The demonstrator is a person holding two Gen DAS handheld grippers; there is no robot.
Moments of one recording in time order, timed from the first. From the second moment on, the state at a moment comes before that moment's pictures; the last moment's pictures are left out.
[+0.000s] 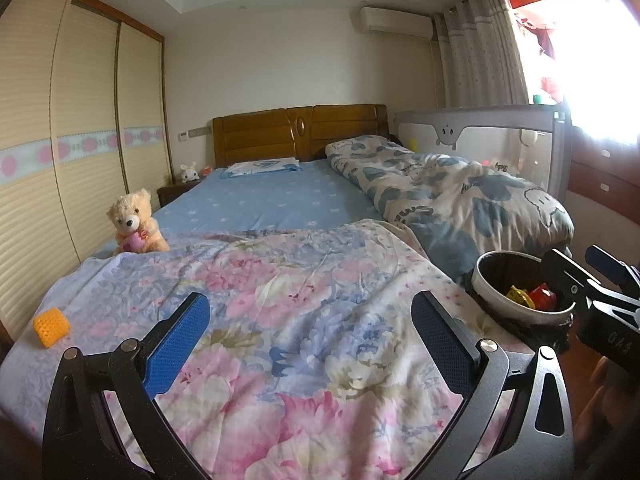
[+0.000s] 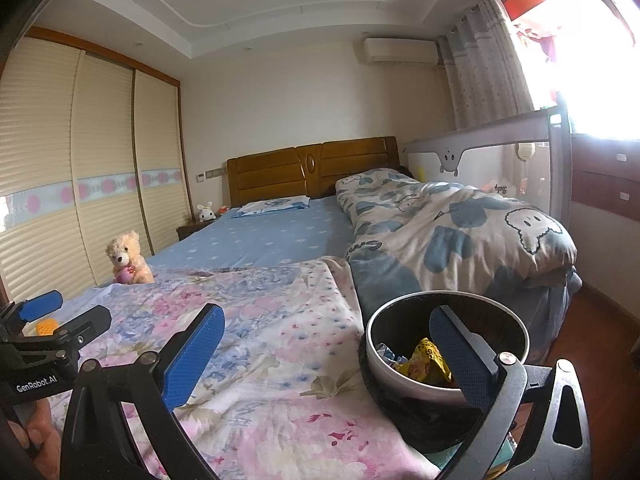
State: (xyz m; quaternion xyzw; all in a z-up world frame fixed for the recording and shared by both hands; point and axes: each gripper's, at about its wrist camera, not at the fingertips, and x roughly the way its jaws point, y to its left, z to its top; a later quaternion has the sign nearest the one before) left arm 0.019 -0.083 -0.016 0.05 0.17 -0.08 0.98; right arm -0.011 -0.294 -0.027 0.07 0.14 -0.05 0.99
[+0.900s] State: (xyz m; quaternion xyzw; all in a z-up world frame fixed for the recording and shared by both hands) left arm 0.020 -0.083 -0.016 0.05 0.17 -0.08 0.98; right arm -0.010 -0.291 -0.025 0.07 0.13 -0.05 0.99
